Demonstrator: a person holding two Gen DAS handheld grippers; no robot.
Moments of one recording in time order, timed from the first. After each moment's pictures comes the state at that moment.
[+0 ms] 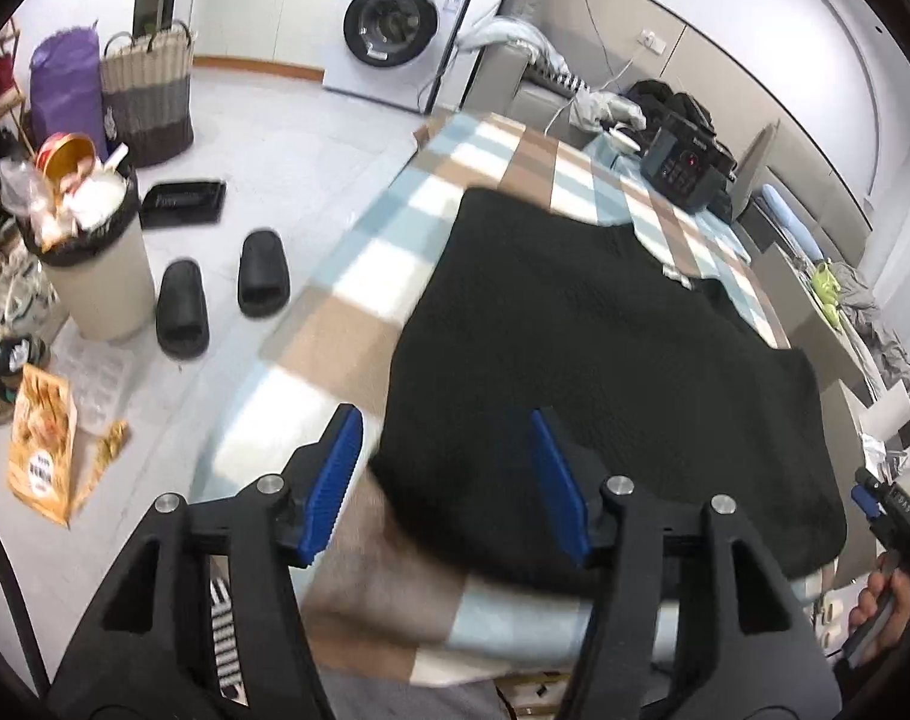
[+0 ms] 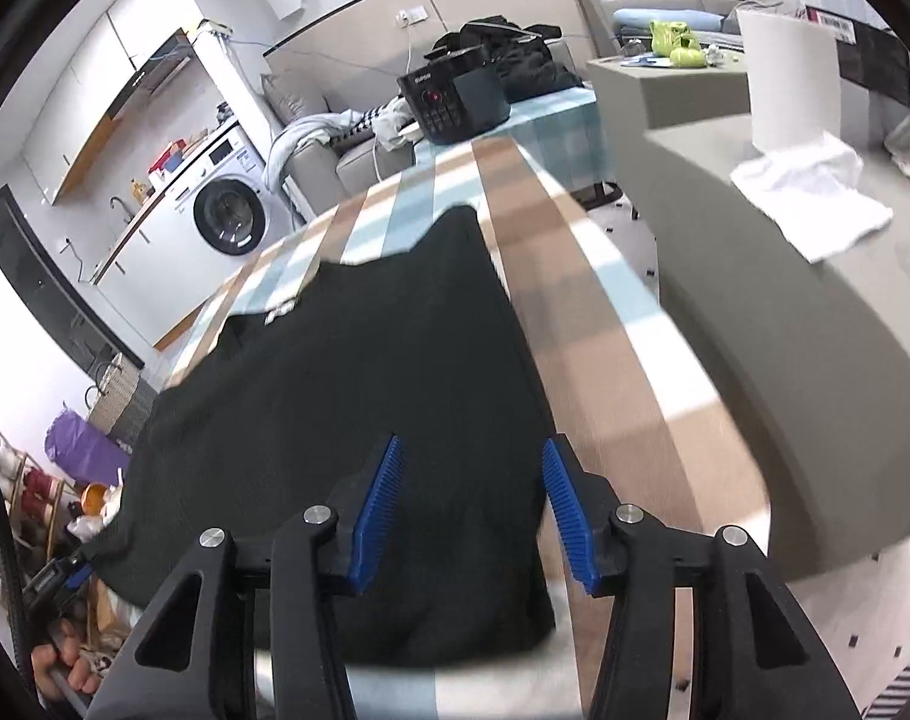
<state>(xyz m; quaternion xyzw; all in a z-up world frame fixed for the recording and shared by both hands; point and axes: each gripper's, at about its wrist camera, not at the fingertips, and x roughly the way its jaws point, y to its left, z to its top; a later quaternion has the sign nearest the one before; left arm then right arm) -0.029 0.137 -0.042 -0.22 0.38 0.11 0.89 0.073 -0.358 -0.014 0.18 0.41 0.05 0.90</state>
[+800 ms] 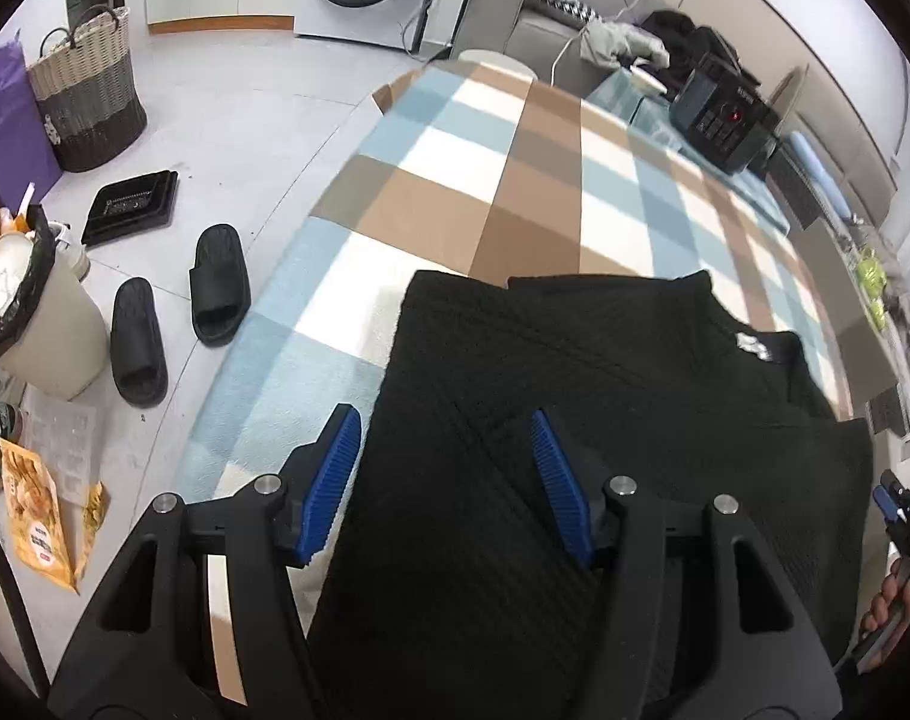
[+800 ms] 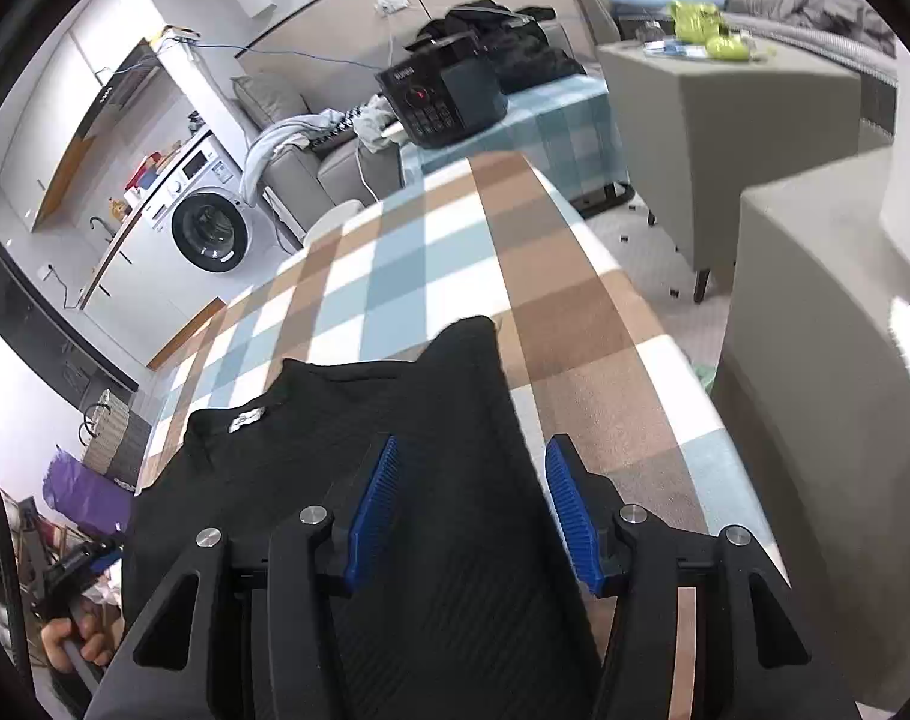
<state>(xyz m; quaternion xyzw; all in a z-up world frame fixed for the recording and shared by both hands) 0.218 0.176 -0.075 -0.20 0.48 0.10 0.85 0.230 -0.367 -0.027 0.20 0.44 0.03 0.87</state>
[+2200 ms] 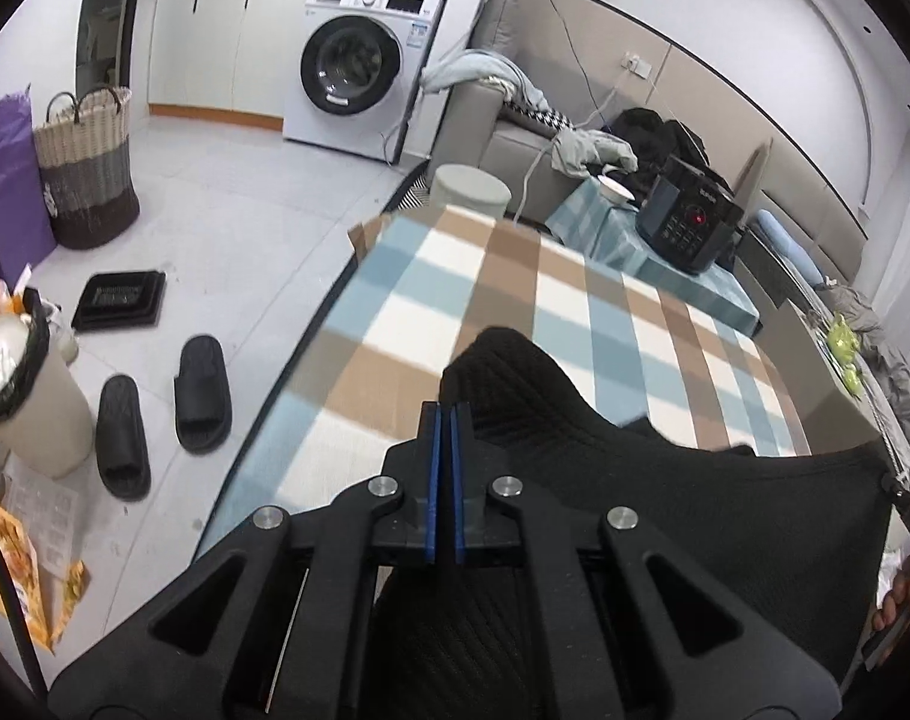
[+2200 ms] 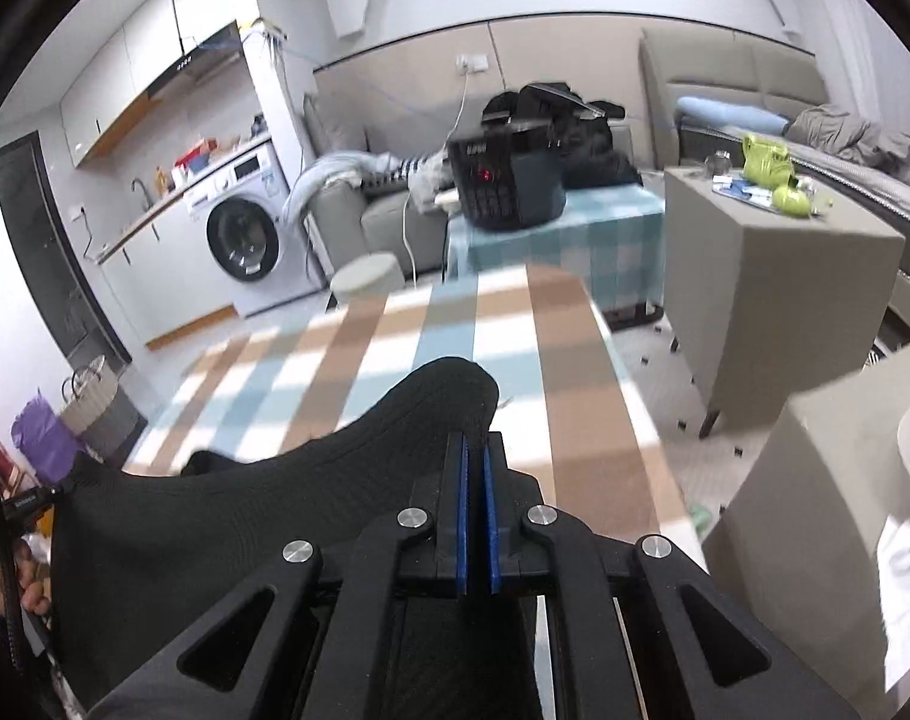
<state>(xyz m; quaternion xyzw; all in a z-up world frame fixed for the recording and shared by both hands) 0.229 0.179 -0.012 -0.20 0.34 0.11 0.91 0.265 -0.336 0.032 0.10 0.34 0.06 0.93</state>
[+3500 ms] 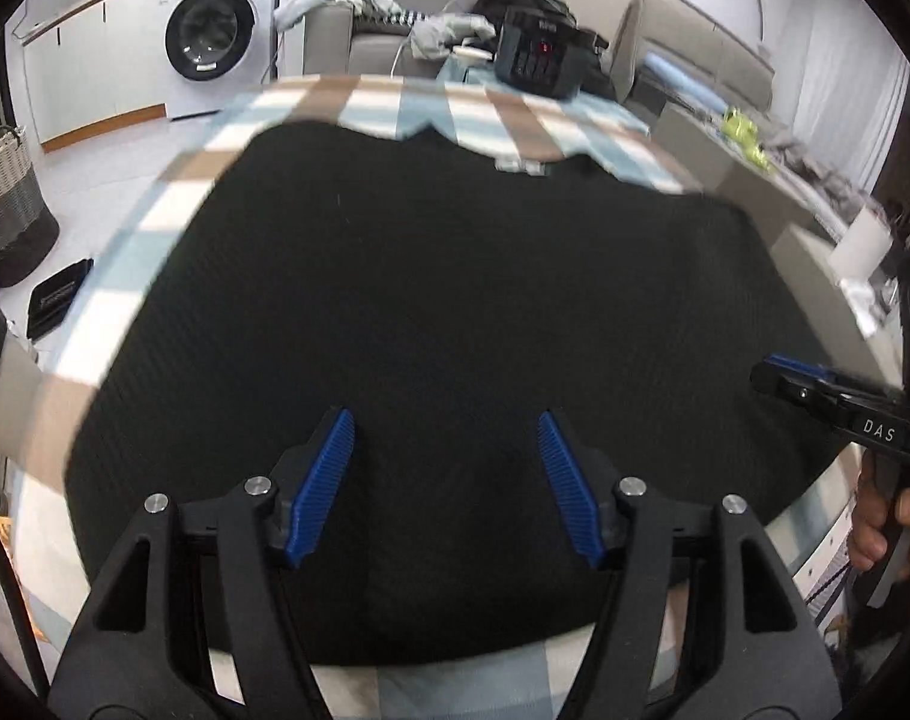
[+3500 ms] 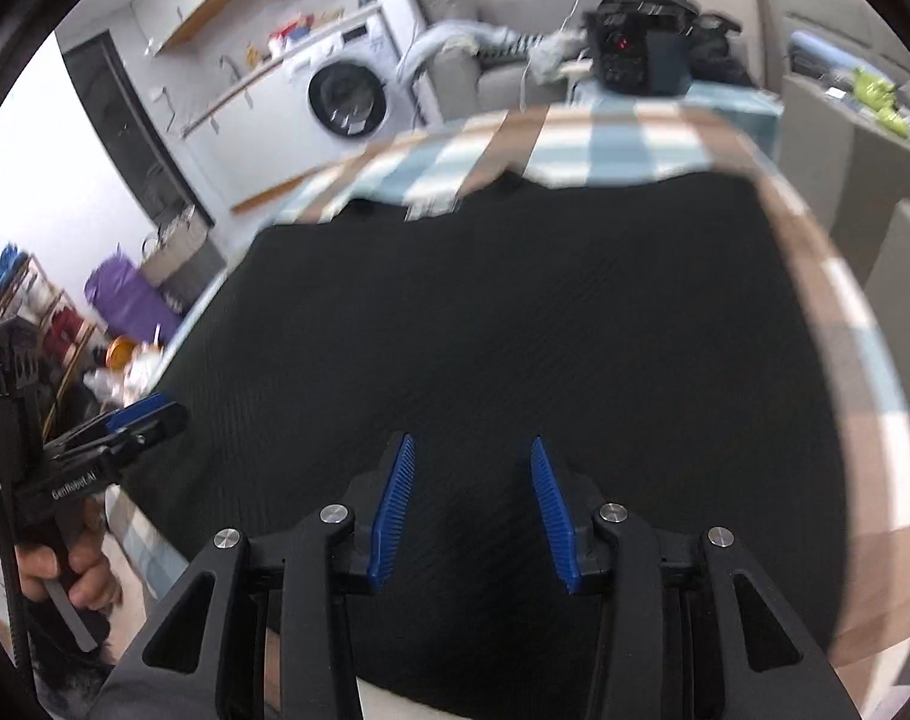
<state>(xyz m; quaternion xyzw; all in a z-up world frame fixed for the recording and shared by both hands) 0.049 -0.011 -0.060 -0.09 0.43 -0.02 0.90 0.101 -0.218 -0.052 0.04 0.47 0.20 0.86</state>
